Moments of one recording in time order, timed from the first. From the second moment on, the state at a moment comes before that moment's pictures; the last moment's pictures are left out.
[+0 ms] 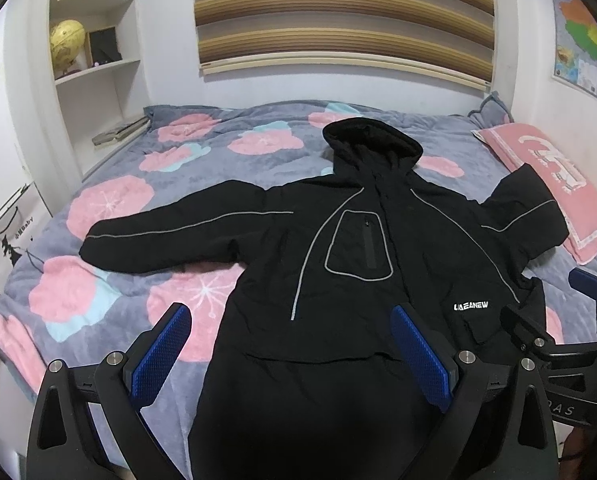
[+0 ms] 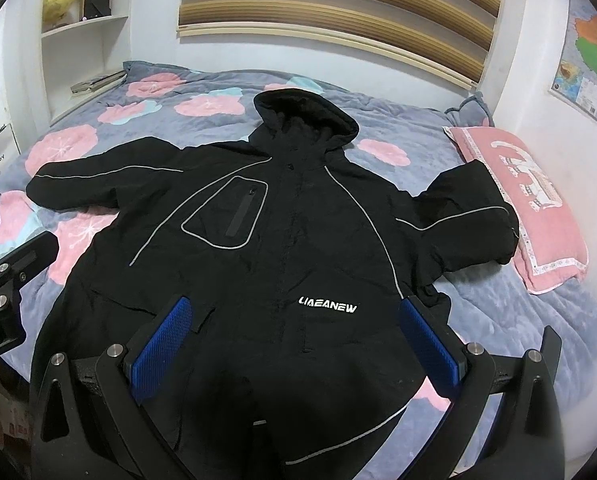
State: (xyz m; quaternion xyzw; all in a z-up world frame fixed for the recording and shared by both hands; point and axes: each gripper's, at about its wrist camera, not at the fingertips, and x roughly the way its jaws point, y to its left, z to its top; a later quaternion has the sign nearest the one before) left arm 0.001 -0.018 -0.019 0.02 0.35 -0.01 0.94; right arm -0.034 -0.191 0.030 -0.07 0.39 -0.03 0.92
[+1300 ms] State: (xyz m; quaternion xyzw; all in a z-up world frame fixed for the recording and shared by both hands) left arm 0.028 0.000 -0.045 0.00 0.38 -0.01 0.92; right arm -0.005 -0.174 0.009 -0.07 0.41 -0.01 0.91
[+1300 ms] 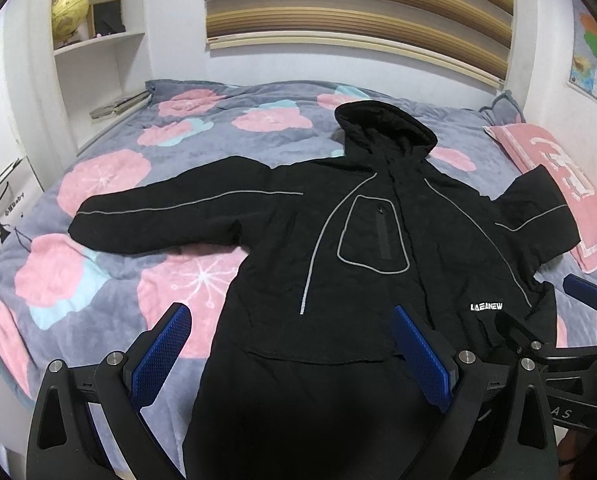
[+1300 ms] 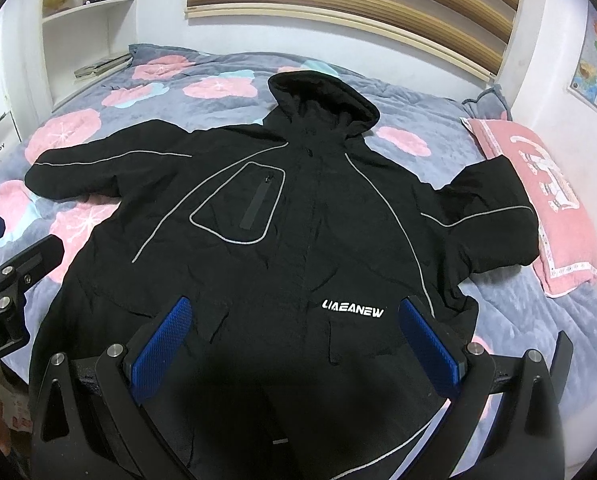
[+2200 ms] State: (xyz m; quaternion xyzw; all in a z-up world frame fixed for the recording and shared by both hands) left arm 0.114 0.237 -0.115 -0.15 0.37 0.15 0.91; right arm 0.118 -0.197 -0.082 -0.03 0.38 0.10 0.92
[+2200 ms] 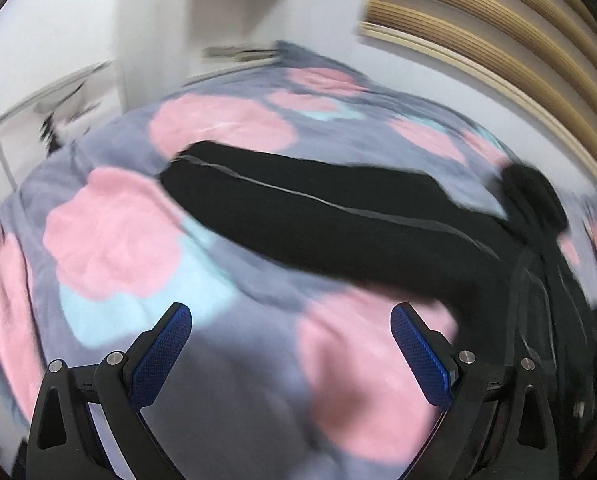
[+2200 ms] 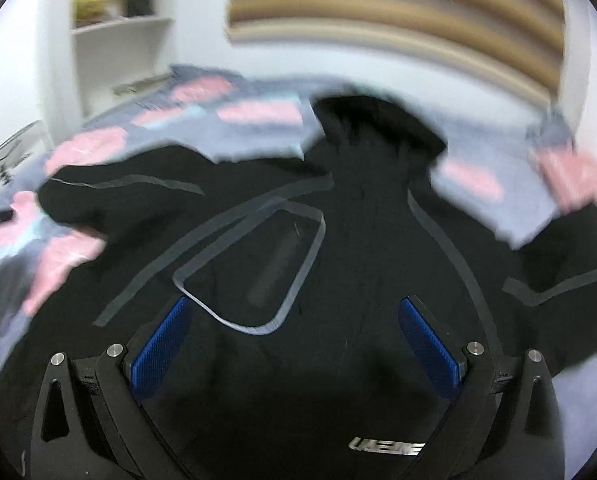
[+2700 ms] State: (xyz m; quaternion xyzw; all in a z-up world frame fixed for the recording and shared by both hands) left arm 0.233 0.420 -0.161 -0.27 0.32 0.25 0.87; right arm 0.136 -0.208 -0.135 0.01 0.42 0.09 0.90
